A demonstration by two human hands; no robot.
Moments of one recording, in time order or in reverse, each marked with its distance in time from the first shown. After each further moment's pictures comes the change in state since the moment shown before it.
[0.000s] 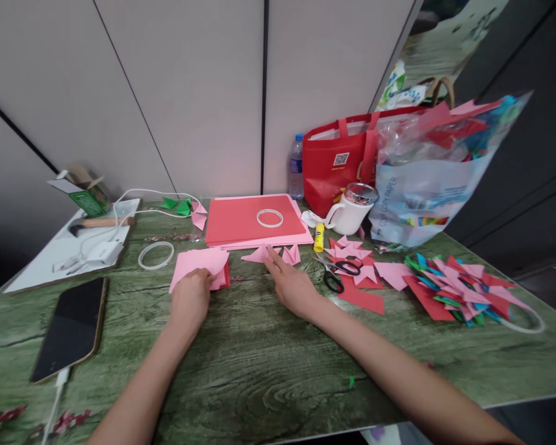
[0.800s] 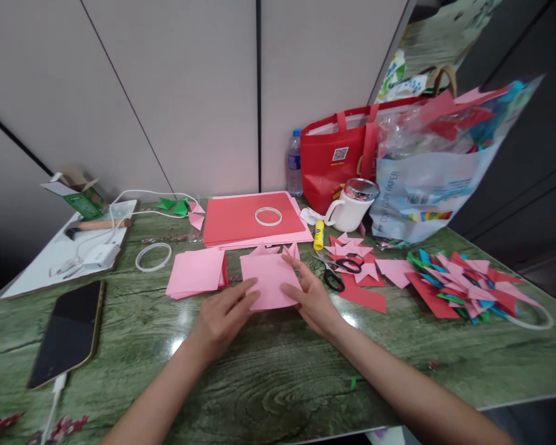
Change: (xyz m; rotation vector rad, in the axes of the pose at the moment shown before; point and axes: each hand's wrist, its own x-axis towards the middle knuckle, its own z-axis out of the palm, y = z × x) left_hand -0.031 0.022 0.024 -0.436 0.517 0.856; right_hand -0.030 -0.006 -0.001 1.936 0.225 0.333
